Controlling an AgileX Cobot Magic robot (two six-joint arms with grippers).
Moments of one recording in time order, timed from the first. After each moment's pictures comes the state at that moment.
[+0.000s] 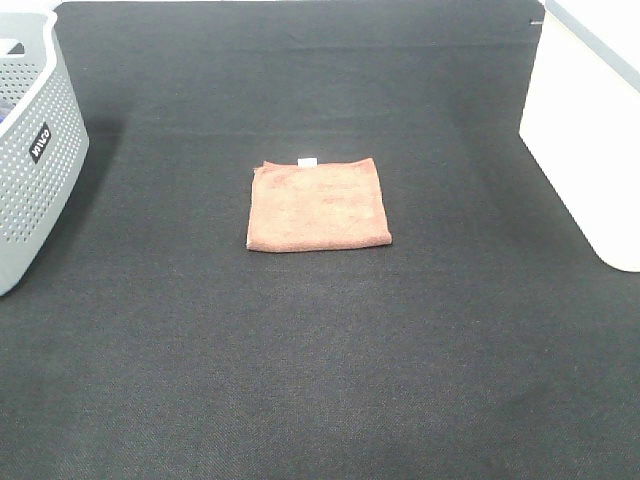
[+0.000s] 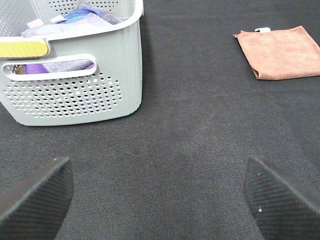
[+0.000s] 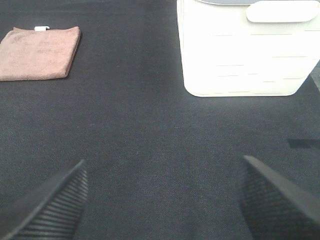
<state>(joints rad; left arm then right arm) -0.01 0.00 -0.50 -0.08 1.06 0.05 0.01 -0.01 -0.50 0.05 1.07 -0.04</state>
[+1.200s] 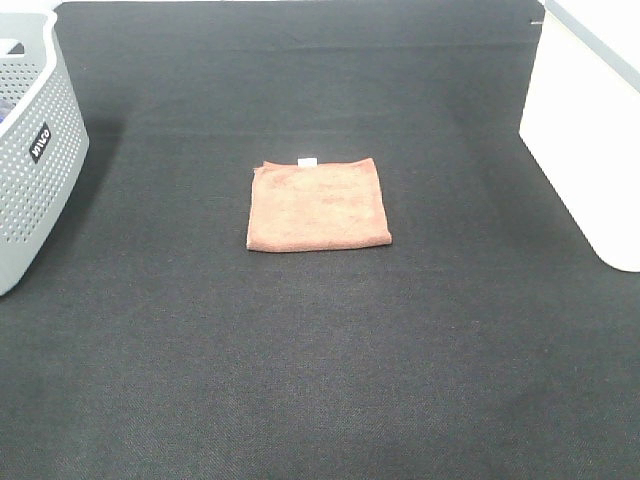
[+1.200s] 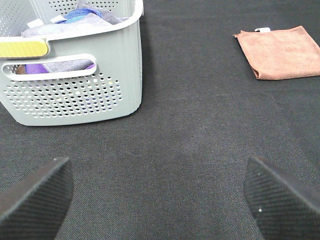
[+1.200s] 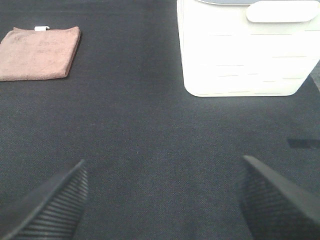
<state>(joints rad) -0.01 0.00 -0.50 -0.08 1.06 0.05 0.01 -0.01 -0.50 0.05 1.07 -0.04</state>
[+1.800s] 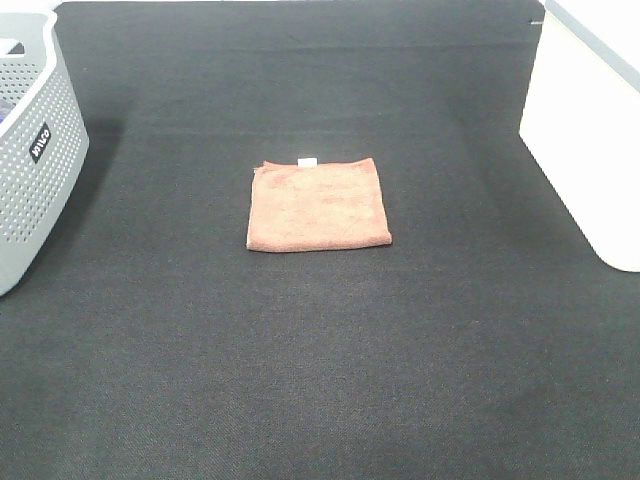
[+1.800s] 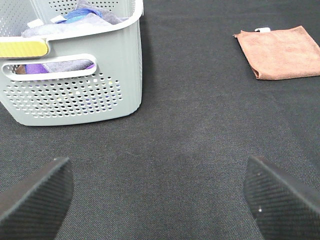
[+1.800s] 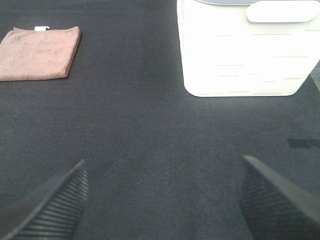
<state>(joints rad) -0.01 0.00 -0.50 -0.08 1.06 0.05 0.01 -0.01 -0.50 0.05 1.07 -0.04</state>
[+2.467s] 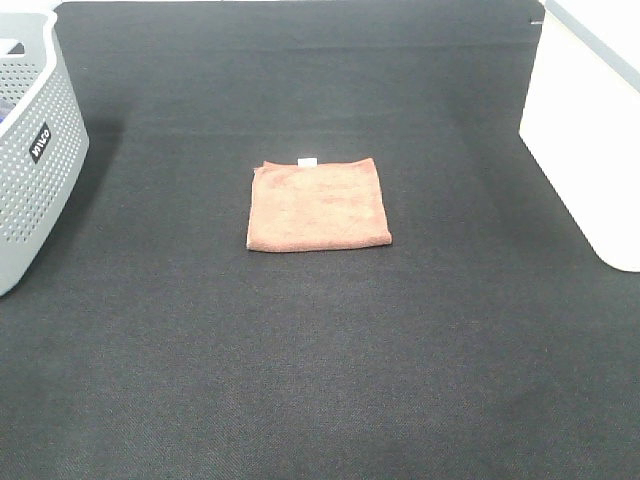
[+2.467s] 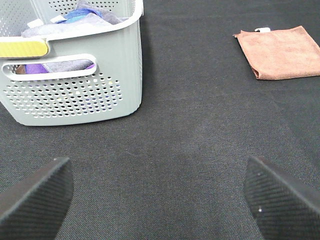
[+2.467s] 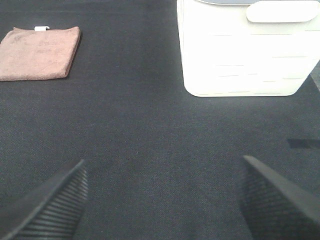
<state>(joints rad) -0.01 0.00 -0.50 -0.08 1.06 0.05 0.01 -0.01 -0.50 0.05 1.07 -0.04</state>
